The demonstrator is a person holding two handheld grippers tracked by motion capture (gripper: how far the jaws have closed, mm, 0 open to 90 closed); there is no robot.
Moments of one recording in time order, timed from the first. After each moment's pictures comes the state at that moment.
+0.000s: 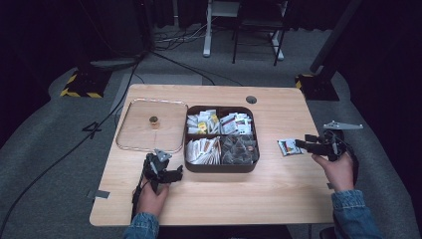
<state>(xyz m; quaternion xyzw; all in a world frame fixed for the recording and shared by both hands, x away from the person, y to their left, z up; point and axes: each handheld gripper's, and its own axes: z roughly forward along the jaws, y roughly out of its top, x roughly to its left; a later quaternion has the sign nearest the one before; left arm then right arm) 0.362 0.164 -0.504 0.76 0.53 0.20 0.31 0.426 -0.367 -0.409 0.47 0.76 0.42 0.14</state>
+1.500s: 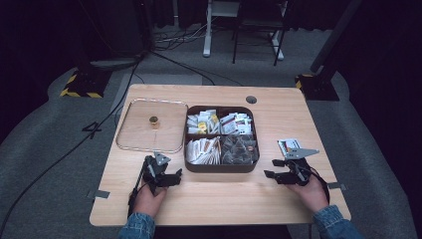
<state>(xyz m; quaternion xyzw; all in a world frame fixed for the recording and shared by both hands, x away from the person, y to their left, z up) 0.354 0.169 -0.504 0.78 0.51 0.19 0.32 0.382 -0.283 -0.474 0.34 0.85 0.39 0.10</state>
